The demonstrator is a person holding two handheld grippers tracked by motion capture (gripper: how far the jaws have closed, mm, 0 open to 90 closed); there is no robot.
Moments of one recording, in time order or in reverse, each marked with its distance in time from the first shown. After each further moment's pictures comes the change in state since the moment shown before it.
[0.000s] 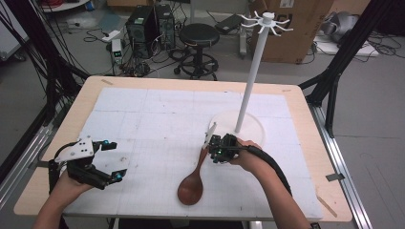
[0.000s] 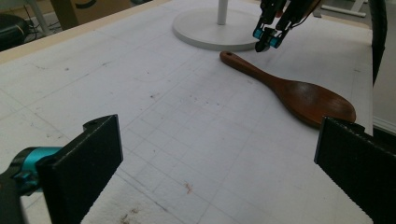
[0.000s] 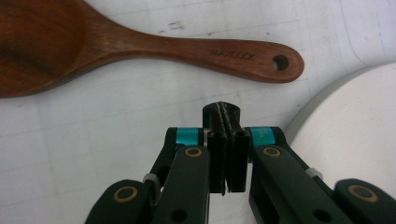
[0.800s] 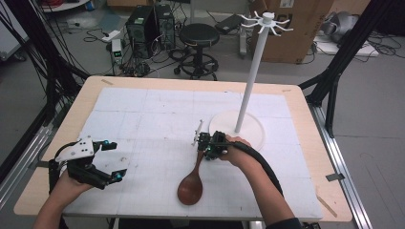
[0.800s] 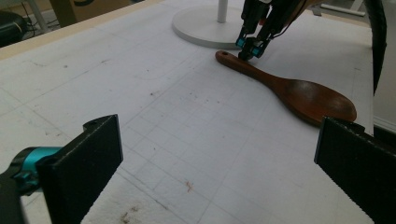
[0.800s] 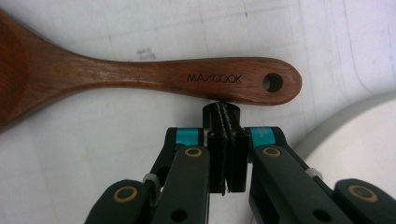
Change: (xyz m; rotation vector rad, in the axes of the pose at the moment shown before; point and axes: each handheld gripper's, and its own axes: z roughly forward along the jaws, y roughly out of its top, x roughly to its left) left arm 0.001 -0.001 0.001 0.008 -0.003 -0.004; right arm -0.009 0.028 0.025 0.078 -0.002 0.004
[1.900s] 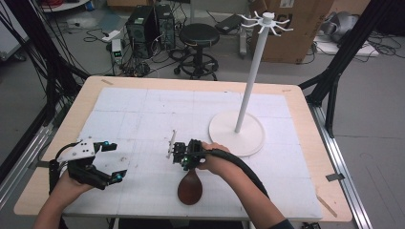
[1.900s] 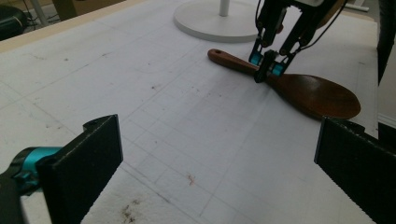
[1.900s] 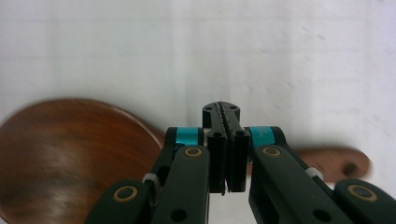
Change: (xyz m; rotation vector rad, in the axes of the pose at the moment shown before) left arm 0.001 -0.003 0.000 0.018 0.008 -0.001; right arm 0.050 0.059 -0.005 -0.046 0.062 -0.150
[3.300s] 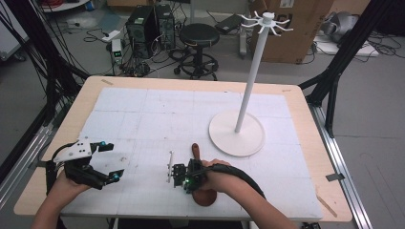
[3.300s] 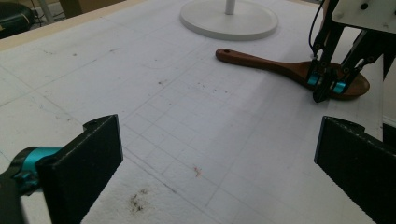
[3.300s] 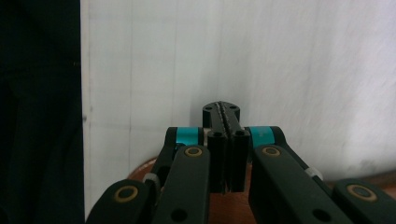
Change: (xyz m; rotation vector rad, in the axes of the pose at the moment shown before) left arm 0.003 -0.004 -0.005 -0.001 0.013 -0.013; right arm 0.049 -0.009 0.001 0.068 0.131 -0.080
